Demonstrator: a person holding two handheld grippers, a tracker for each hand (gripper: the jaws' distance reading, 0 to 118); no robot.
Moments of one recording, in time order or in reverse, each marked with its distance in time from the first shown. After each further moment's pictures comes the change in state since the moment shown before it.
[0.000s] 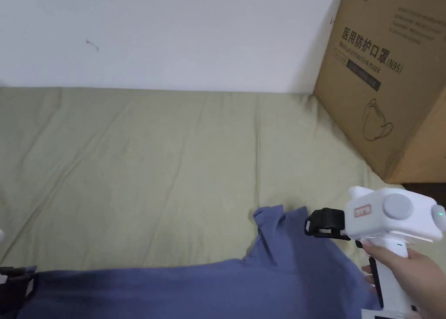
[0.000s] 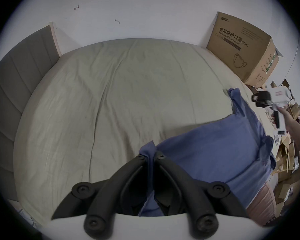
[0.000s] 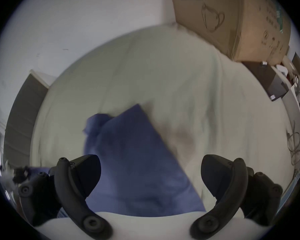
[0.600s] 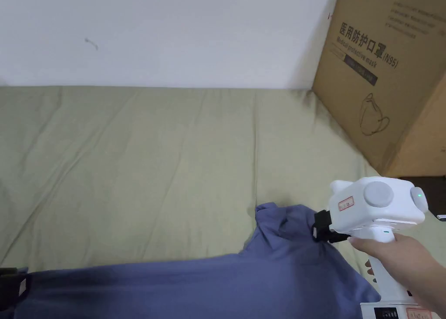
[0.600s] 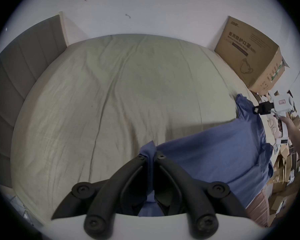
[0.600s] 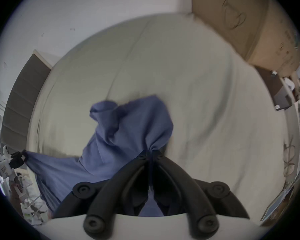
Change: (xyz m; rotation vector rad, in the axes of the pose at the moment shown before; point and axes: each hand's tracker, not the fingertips) left arm -0.006 -0.010 0.004 -0.009 0.029 0.096; right arm -0.035 -0.013 0.018 -0.008 -0.006 0.147
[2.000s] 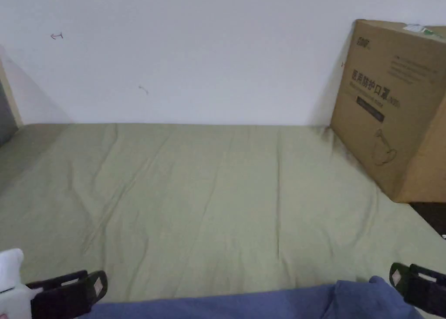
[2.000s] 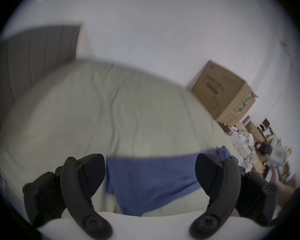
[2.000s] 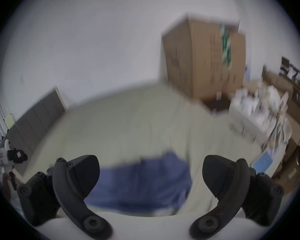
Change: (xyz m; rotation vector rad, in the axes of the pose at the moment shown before) left arm 0.012 -0.090 0.158 0.428 -0.185 0.090; right arm -0.017 -0.234 0.235 0.709 -0.048 -0.057
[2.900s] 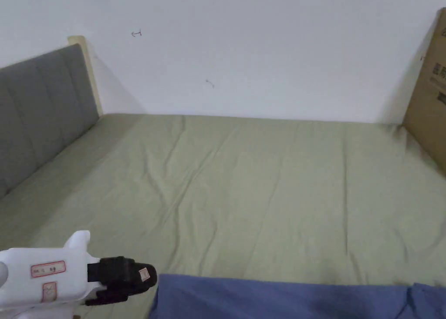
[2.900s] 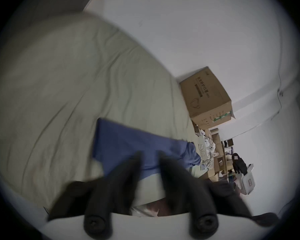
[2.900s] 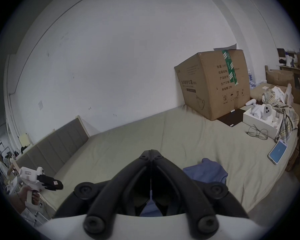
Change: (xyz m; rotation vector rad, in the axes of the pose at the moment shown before) left arm -0.138 -0.030 -0.026 -0.381 -0.281 0.525; right arm -0.092 -0.017 0.057 0.120 0.134 -0.113
